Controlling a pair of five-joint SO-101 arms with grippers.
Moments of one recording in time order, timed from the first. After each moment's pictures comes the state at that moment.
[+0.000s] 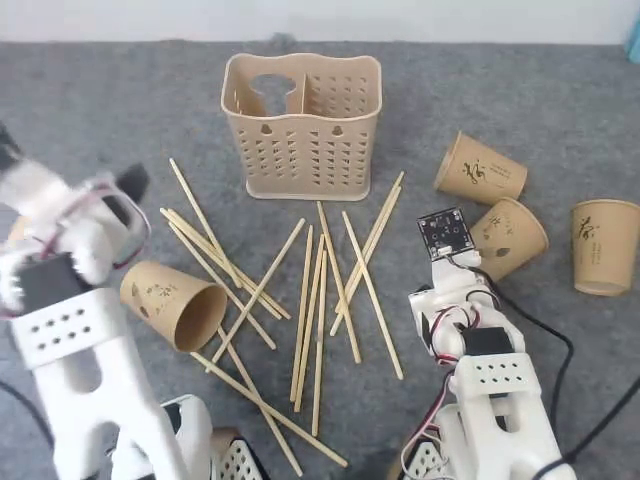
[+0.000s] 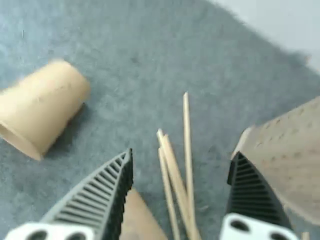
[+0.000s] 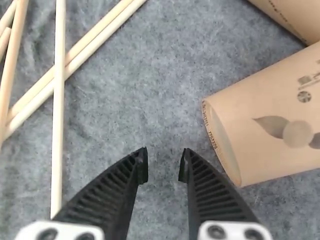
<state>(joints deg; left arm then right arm) -28.4 -40.1 36.6 63.3 20.6 -8.5 -53.2 81.1 35.9 11.6</state>
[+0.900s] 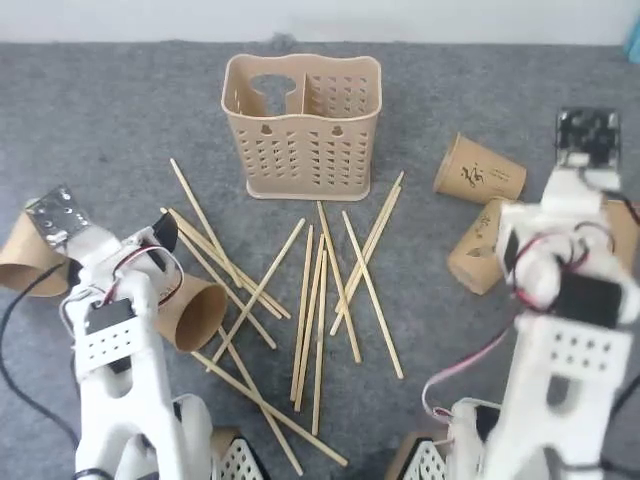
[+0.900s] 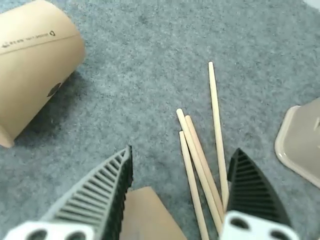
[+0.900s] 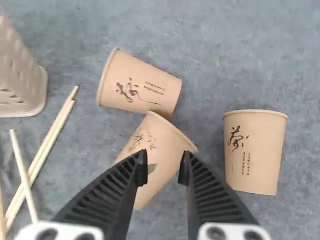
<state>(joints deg) -28.7 -40.2 72.2 25.0 19.5 10.5 -41.5 25.7 69.9 7.4</state>
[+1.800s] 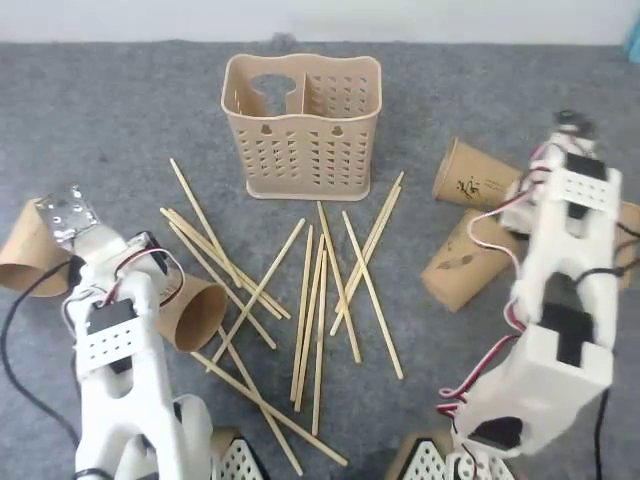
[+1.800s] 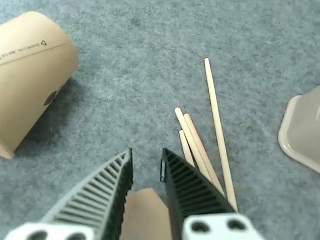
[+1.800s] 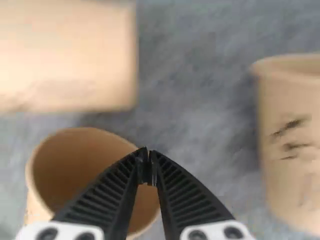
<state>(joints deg) -28.1 -40.2 72.5 24.9 14.9 13.4 14.4 2.1 73.1 4.1</state>
